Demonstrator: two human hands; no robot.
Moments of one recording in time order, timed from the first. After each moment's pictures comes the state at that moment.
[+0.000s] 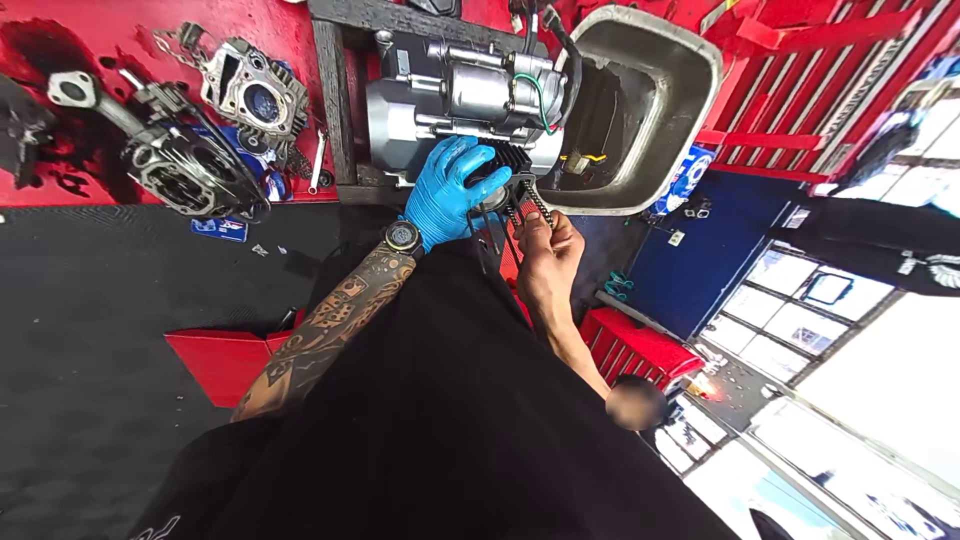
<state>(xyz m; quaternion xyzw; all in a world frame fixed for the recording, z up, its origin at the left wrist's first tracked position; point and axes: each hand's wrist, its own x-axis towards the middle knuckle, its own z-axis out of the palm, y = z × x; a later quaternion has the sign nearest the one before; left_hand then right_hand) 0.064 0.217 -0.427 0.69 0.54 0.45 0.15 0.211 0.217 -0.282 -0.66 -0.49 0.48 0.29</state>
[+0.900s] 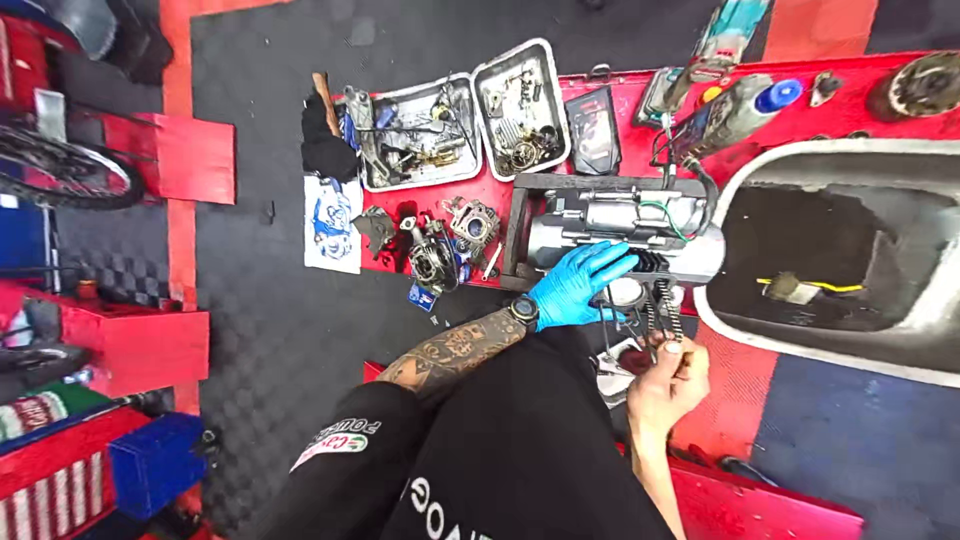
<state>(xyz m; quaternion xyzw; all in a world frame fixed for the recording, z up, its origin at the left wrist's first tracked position) 0.038 0.218 -0.383 0.72 0.55 0.31 0.27 0.228 0.169 -0.330 -0.58 -0.57 0.38 0.44</state>
